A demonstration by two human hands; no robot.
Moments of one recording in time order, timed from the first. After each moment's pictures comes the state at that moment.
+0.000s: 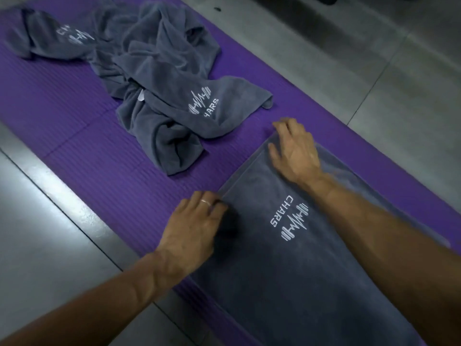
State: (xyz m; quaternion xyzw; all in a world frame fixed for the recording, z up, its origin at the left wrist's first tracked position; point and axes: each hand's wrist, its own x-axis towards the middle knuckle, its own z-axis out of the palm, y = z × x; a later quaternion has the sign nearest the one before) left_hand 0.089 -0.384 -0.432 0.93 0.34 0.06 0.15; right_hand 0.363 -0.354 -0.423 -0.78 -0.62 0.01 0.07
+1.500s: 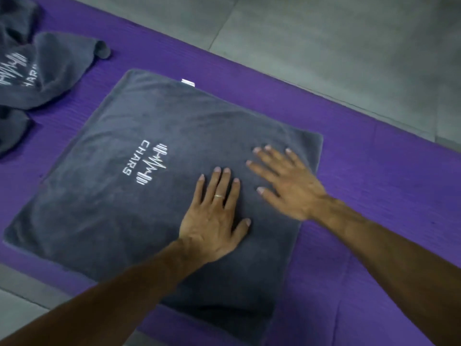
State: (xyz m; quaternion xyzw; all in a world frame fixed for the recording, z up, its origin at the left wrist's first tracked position) left_hand 0.300 -0.598 -0.471 0.98 0.20 -0.03 0.09; right_hand 0.505 -0.695 -0.468 -0.74 -0.66 0.08 -0.04
